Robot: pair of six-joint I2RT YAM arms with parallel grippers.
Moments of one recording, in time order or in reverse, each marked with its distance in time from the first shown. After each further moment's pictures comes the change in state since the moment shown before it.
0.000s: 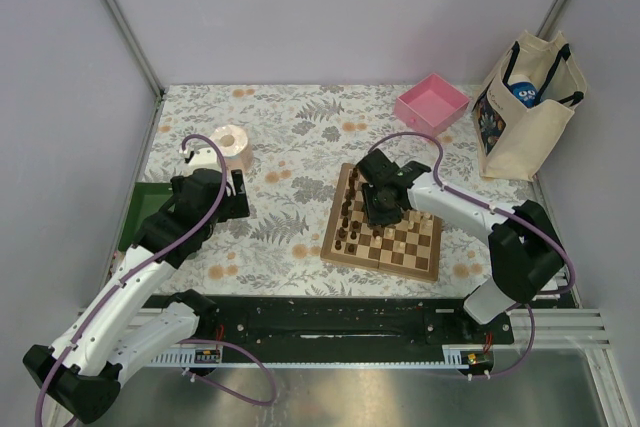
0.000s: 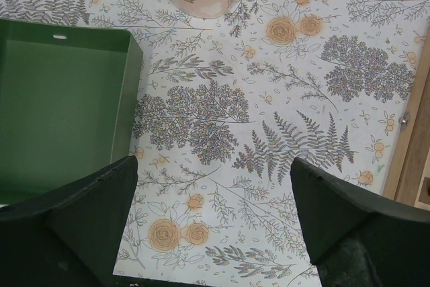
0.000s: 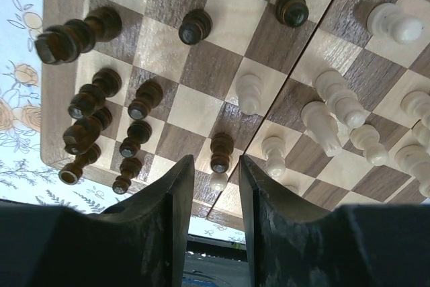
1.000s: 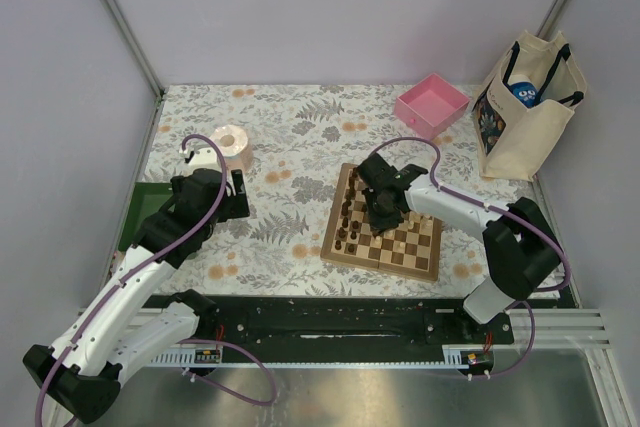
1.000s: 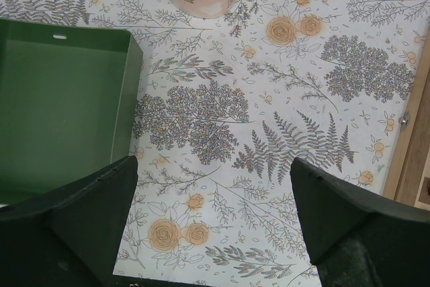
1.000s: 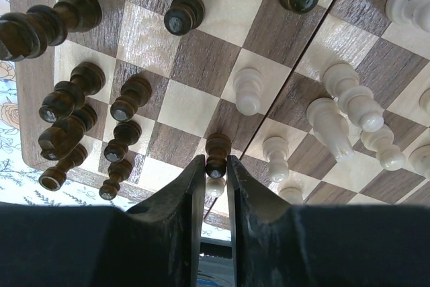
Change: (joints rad) left arm 0.000 0.000 0.000 0.000 0.000 0.000; right arm 0.000 0.021 -0.040 0.013 -0.019 0.010
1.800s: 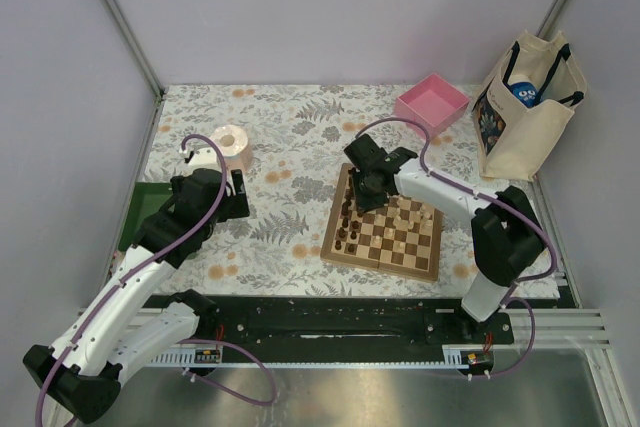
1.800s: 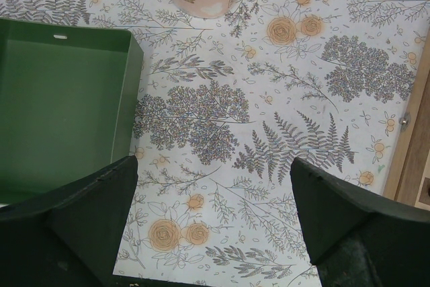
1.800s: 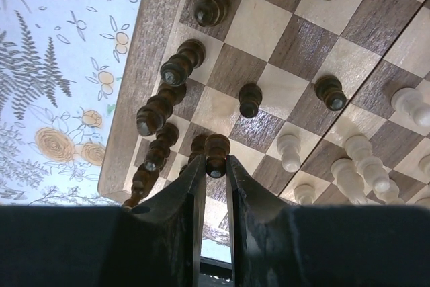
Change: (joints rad) left arm 0.002 0.000 0.000 0.000 0.000 0.000; right arm 0.000 0.087 0.193 0.021 -0.002 -0.017
